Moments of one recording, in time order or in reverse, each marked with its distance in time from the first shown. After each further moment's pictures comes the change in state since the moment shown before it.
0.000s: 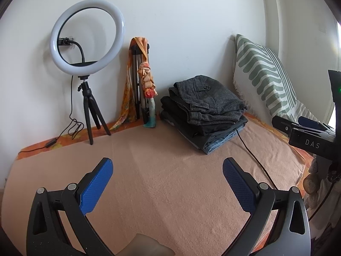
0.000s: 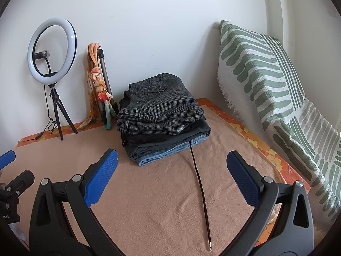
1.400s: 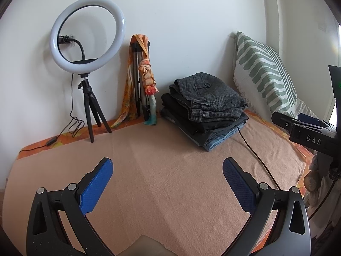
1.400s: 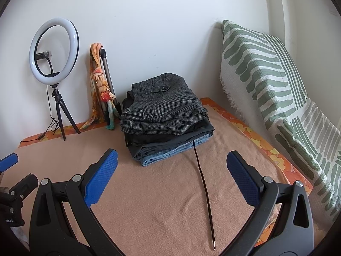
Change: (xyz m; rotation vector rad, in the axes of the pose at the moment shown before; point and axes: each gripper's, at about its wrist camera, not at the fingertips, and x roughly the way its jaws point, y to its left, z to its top) left arm 0.001 0.004 -0.002 0.004 0.017 -0.002; right arm 0.000 0.004 0.000 0.005 0.001 0.007
